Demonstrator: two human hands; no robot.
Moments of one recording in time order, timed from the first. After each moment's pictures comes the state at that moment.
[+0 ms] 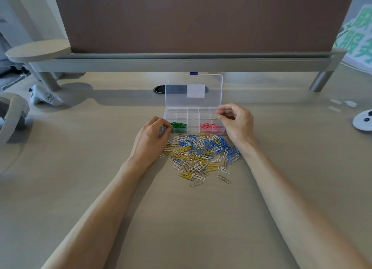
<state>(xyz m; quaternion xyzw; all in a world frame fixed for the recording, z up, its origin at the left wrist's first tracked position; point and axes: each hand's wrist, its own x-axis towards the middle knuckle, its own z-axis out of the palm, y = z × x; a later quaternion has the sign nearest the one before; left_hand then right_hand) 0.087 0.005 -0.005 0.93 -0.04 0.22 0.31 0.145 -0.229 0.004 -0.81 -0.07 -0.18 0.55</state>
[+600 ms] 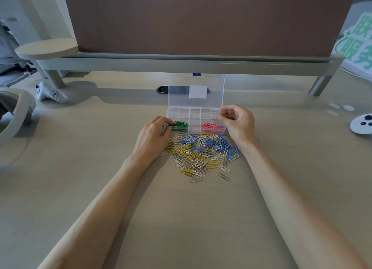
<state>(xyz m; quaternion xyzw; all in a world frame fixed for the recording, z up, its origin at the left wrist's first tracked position) 0.080 0.002 0.002 0.93 -0.01 0.20 0.30 0.142 -0.231 0.005 -0.80 -0.06 -0.16 0.58</state>
